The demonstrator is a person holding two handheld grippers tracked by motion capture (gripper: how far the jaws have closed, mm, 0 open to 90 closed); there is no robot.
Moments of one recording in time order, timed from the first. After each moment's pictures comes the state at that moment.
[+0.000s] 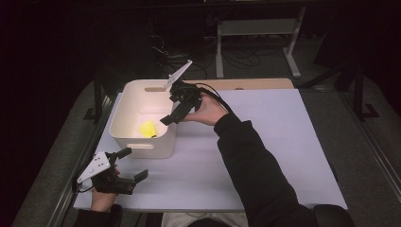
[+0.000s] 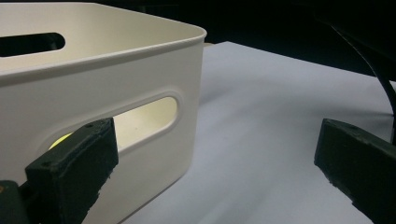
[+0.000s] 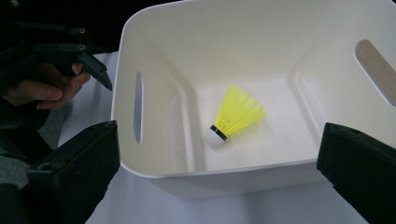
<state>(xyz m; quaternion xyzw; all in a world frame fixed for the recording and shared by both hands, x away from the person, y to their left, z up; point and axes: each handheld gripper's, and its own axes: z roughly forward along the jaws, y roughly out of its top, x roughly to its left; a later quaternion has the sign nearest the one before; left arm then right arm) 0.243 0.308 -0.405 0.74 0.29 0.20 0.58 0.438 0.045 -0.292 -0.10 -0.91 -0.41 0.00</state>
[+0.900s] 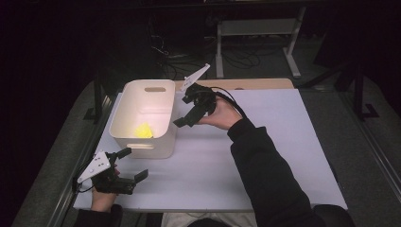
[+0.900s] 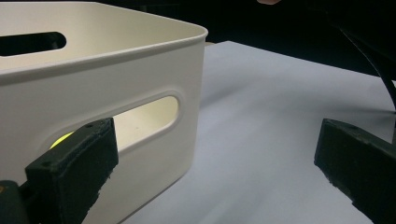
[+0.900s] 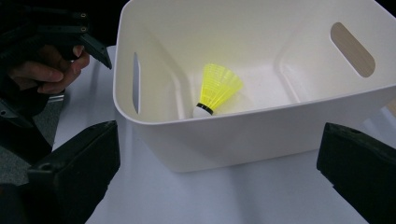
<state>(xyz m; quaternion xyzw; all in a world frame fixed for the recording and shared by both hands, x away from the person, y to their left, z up) 0.244 0.308 -0.406 0.74 0.29 0.20 0.57 0.428 0.005 -0.298 -0.12 -0.90 -0.43 -0.01</state>
